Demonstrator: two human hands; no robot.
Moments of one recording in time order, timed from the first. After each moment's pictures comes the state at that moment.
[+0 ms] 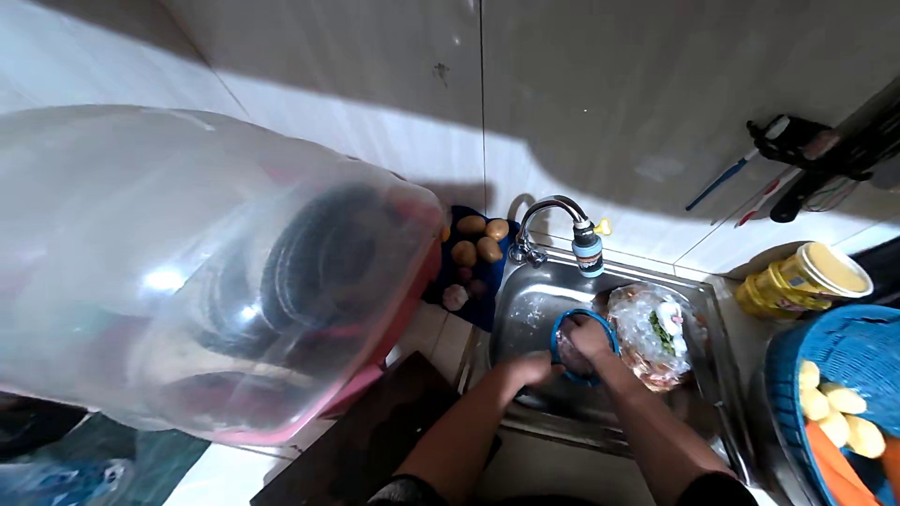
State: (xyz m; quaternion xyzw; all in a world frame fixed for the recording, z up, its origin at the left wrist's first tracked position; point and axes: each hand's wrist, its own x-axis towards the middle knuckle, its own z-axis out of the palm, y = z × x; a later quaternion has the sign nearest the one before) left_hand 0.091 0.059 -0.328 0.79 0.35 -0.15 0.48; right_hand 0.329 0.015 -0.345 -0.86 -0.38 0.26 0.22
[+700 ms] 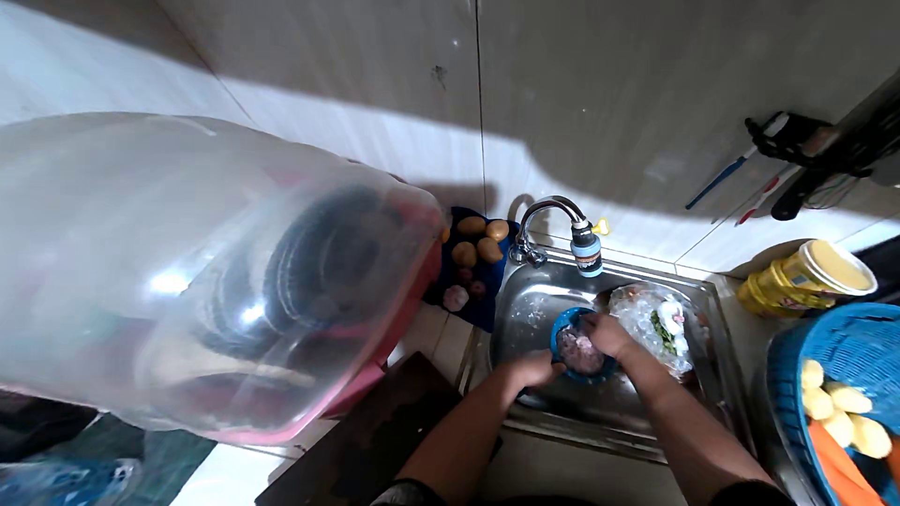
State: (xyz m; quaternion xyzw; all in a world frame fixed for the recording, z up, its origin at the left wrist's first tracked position) left_hand 0.089 0.060 -0.333 0.78 0.38 -0.15 0.47; right_hand 0.390 0.003 -0.337 -0.81 -0.52 0.23 0.11
